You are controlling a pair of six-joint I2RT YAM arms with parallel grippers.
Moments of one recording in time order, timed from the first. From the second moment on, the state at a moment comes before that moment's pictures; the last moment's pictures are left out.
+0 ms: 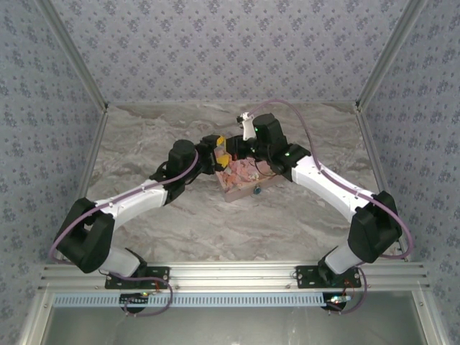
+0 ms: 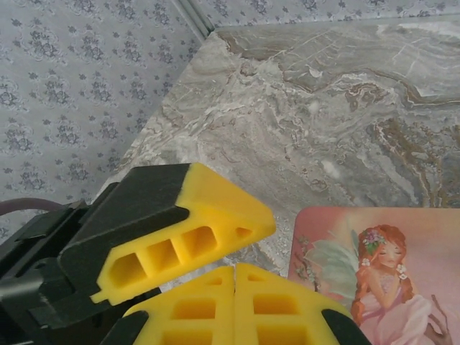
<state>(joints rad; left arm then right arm) -0.63 1.44 0.82 0.37 0.15 -2.08 0.64 1.52 1.25 -0.19 -0.27 0.42</state>
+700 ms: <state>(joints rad) -0.63 1.44 0.80 0.38 0.13 -2.09 0.65 1.53 1.25 -0.19 -0.28 0.44</state>
